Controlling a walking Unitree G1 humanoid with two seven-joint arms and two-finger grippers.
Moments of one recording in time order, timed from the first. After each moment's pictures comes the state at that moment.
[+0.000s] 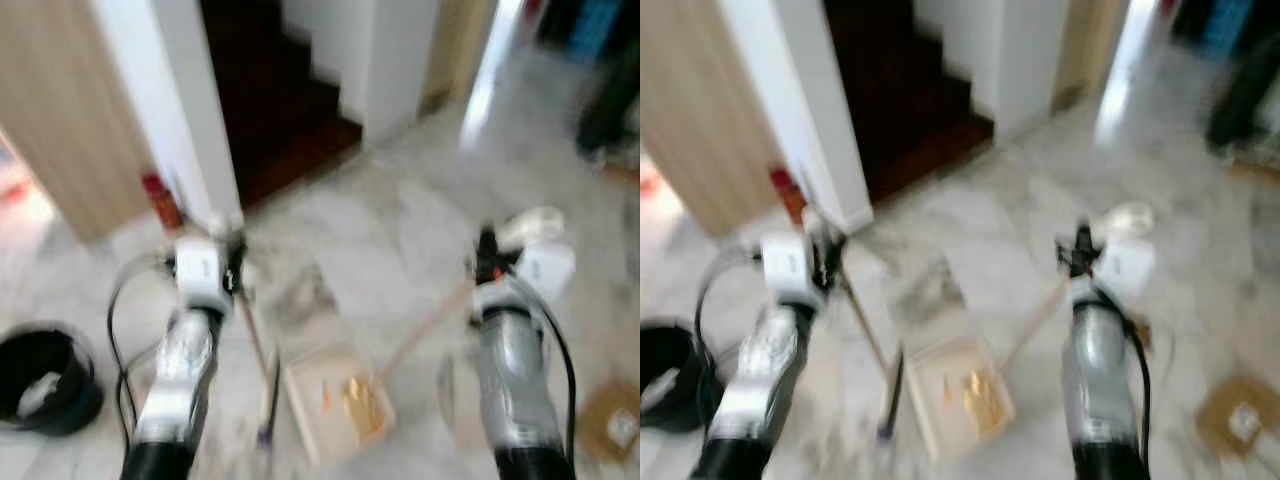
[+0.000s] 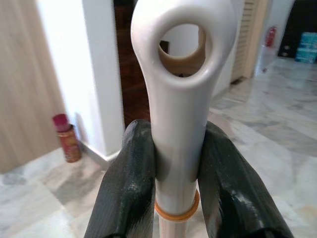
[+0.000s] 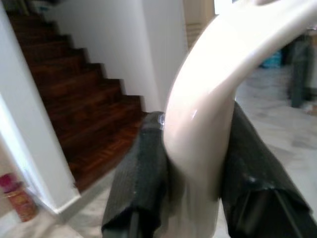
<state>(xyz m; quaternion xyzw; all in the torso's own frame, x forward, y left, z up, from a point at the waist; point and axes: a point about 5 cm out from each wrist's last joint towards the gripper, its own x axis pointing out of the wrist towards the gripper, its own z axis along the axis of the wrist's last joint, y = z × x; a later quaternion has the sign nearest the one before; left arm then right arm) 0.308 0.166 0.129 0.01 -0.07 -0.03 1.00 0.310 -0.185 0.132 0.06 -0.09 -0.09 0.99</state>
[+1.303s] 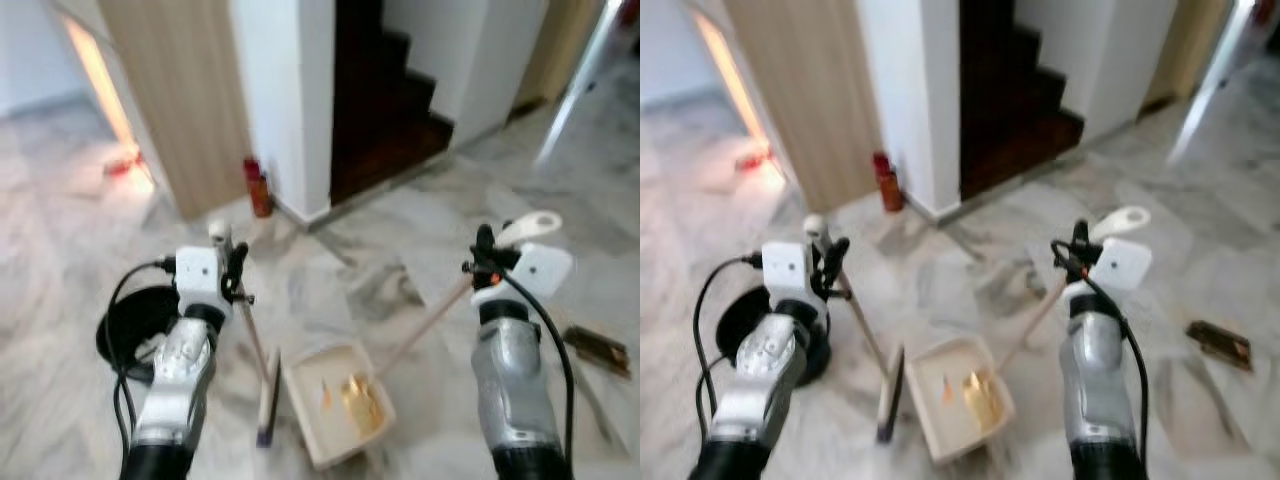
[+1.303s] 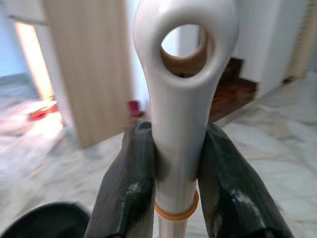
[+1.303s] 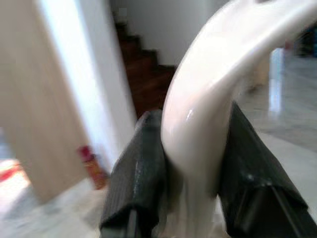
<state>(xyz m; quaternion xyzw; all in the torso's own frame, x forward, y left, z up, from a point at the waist) 0.306 0.165 0.126 0.01 -0.07 -0.04 1.00 0.309 -0.182 0.131 0.07 -0.09 -0.08 0.99</state>
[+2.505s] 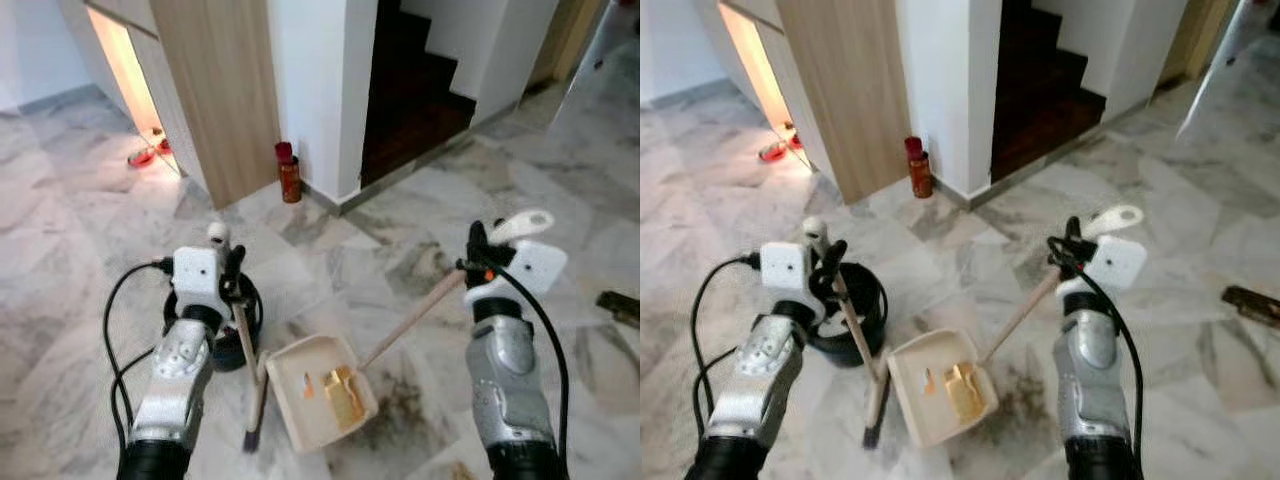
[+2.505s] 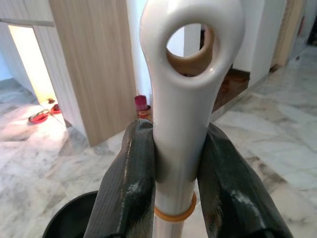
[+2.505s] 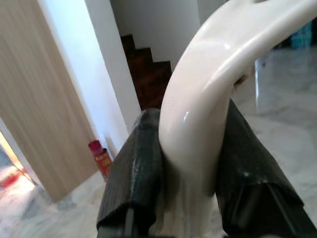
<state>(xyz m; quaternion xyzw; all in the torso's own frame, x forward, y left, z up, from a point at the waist) 0.308 0.152 0.128 0.01 -0.07 -0.06 1.00 0.306 -0.195 0.130 0.07 -0.09 -0.10 0.99</state>
